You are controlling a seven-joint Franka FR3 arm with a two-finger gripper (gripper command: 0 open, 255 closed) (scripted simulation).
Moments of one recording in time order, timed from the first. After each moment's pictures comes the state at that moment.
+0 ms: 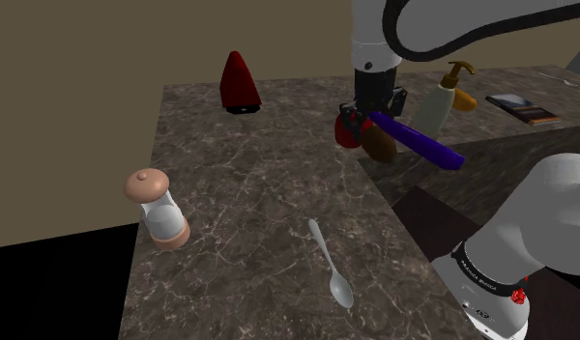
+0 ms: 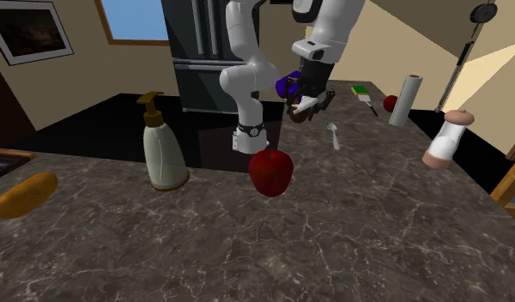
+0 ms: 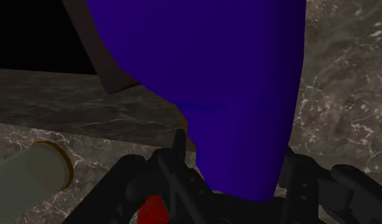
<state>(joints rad) 0.14 -0.48 0.13 -2.43 -0.09 1.76 0.74</state>
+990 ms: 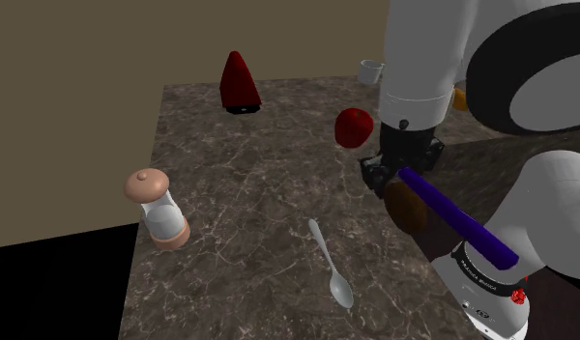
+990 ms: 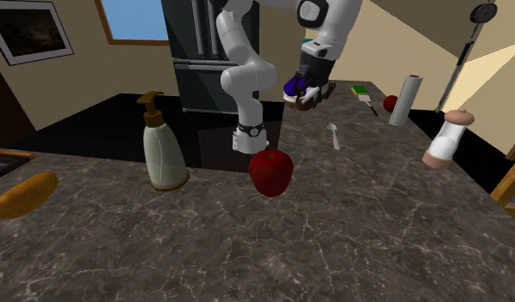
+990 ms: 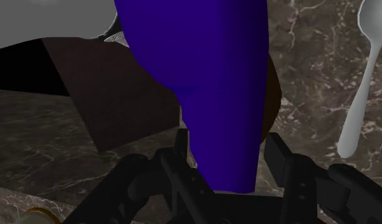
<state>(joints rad) 0.30 -0.74 0.31 -2.63 0.11 1.68 0.94</state>
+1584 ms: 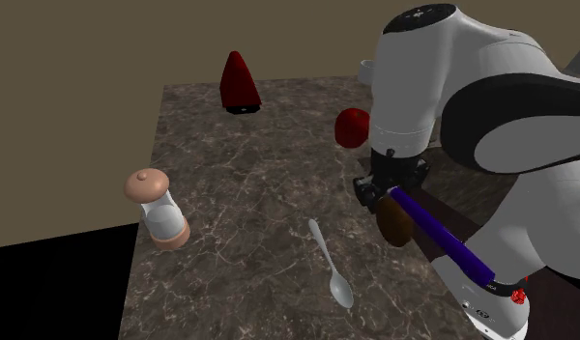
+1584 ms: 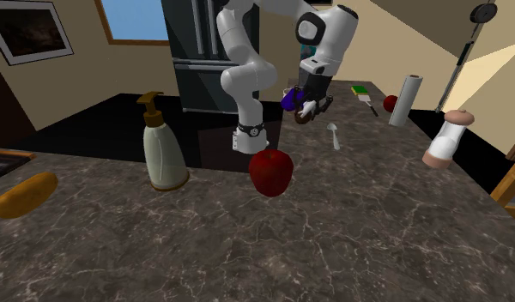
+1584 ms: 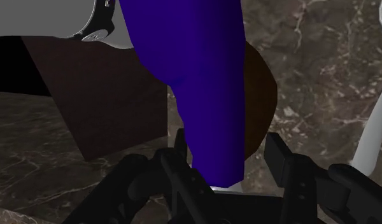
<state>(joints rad) 0.31 -0.70 0.33 -2.73 0.13 1.82 0.96</state>
